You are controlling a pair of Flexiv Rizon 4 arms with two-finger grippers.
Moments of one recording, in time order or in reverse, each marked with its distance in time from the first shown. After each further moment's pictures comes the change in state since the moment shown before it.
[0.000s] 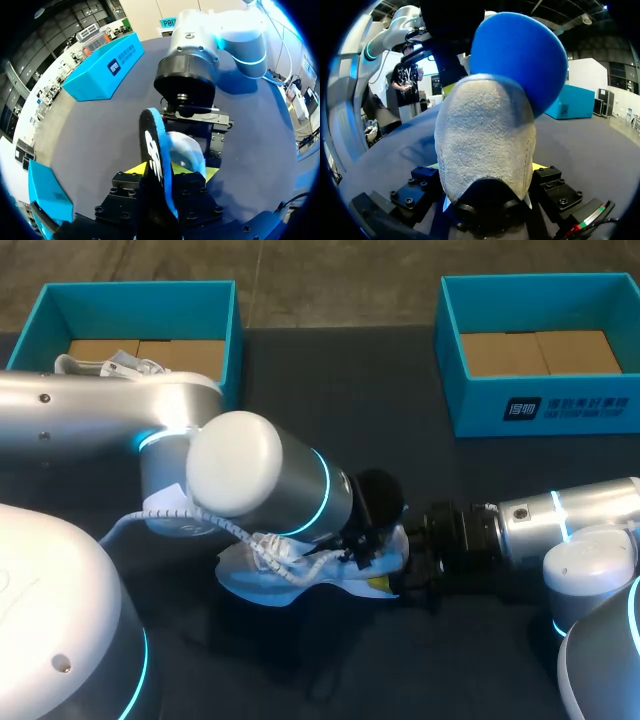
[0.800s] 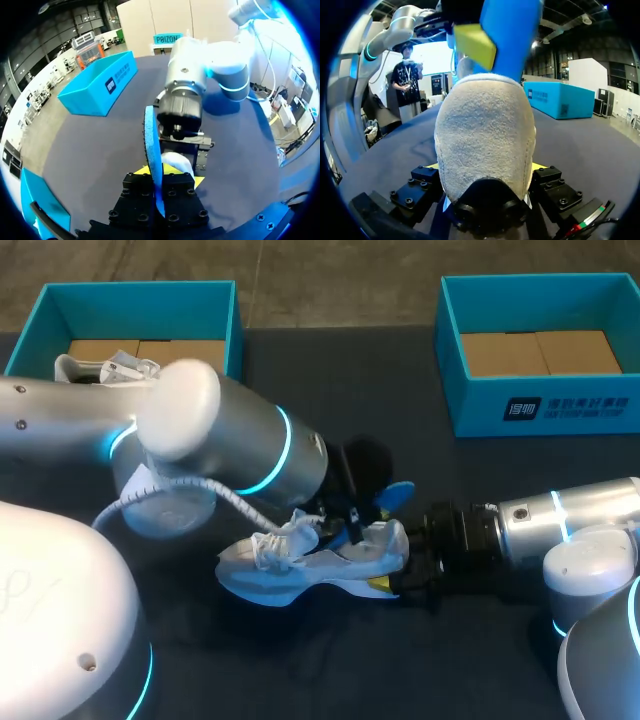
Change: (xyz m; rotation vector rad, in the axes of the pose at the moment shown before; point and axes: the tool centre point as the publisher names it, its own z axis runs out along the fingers) left arm -0.008 -0.032 -0.038 0.143 0.146 -0.004; right arm 0.000 0.000 0.000 0.000 0.000 0.000
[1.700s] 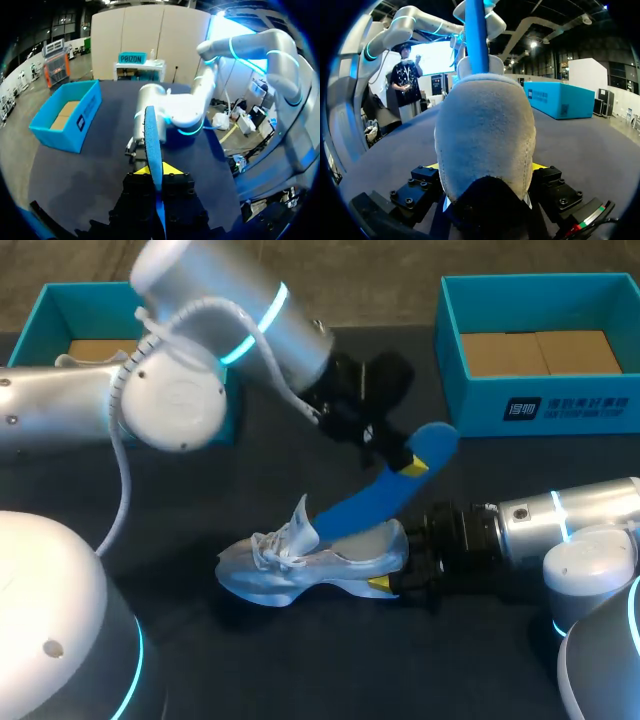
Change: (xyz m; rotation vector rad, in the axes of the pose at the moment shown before) left arm 0.010 -0.101 -0.072 0.146 0.396 0.049; right arm 0.000 0.000 0.000 0.000 0.000 0.000
